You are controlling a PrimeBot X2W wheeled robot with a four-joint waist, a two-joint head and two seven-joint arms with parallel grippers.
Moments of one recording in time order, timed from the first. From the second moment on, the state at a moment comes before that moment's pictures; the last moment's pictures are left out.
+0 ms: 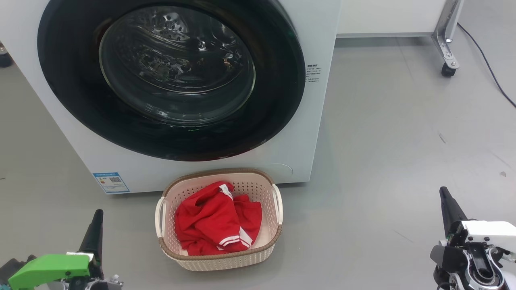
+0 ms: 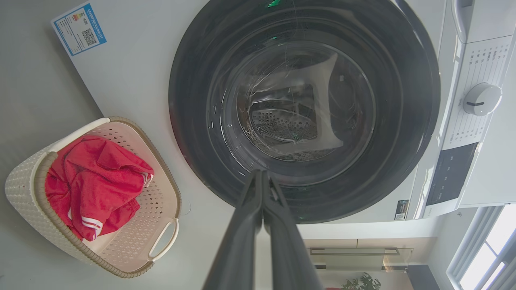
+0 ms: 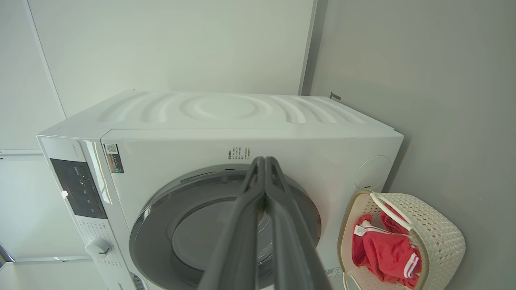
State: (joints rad) left arm -0.04 0.11 -0.03 0.27 -1.70 -0.12 0.03; right arm -0.05 -0.08 -0.07 0.28 1.66 0.12 0.06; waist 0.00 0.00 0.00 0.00
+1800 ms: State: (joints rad) left arm -0.05 0.11 -0.02 0.28 -1.70 -0.12 0.03; right arm -0.05 -0.08 -0.07 0.28 1.66 0.12 0.06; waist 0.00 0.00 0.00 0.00
